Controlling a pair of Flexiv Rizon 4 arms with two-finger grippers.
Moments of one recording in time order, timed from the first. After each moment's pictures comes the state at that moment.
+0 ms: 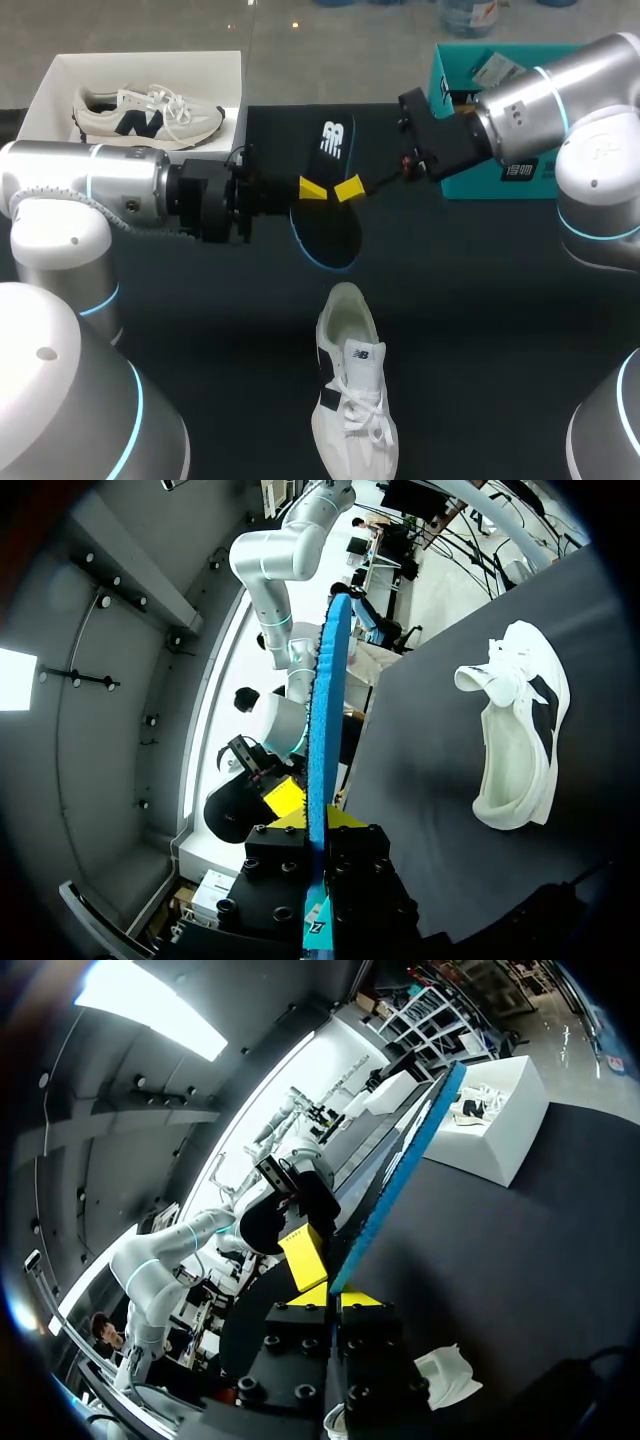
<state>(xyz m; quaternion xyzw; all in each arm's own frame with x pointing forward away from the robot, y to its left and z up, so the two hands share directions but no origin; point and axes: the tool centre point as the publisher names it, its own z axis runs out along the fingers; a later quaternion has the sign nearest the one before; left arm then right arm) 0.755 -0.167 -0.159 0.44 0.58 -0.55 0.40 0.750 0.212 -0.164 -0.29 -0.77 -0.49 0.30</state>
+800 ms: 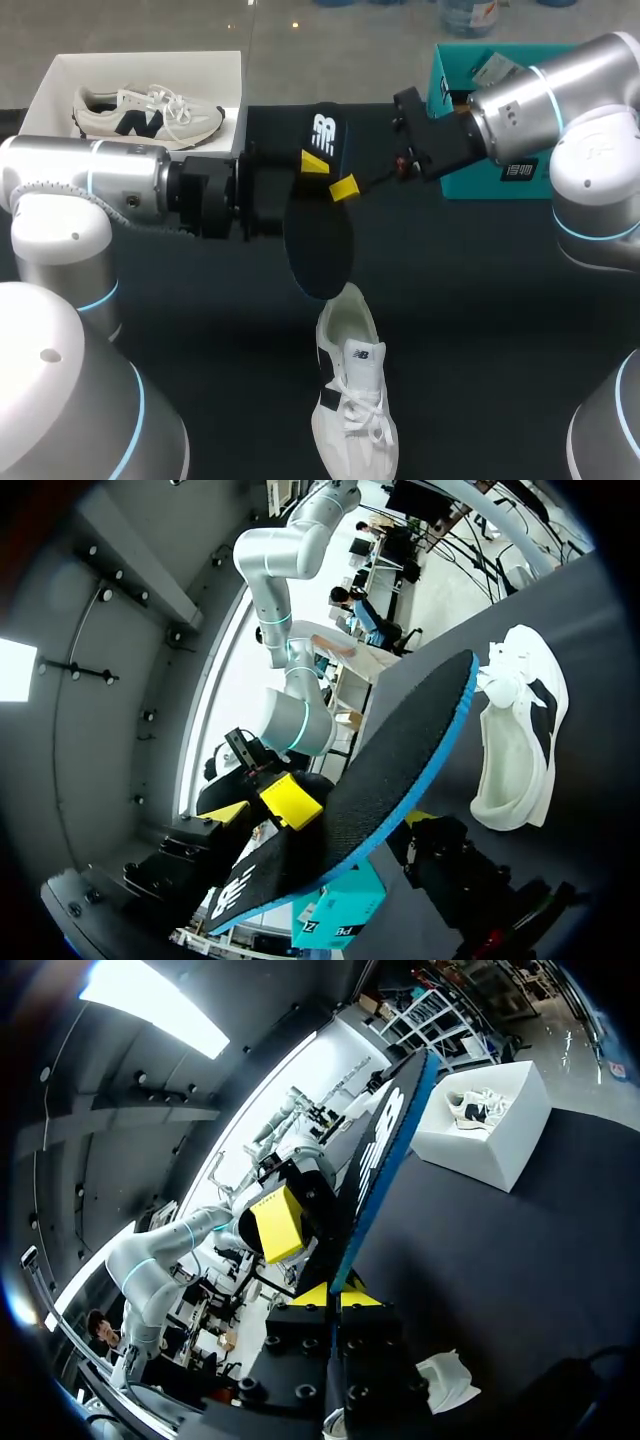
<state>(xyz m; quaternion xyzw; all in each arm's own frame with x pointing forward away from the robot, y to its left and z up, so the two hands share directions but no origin) 0.759 -0.167 -0.160 0.44 0.59 -0.55 0.39 0.751 0.218 -0.163 -0.28 -0.77 -0.49 0.29</state>
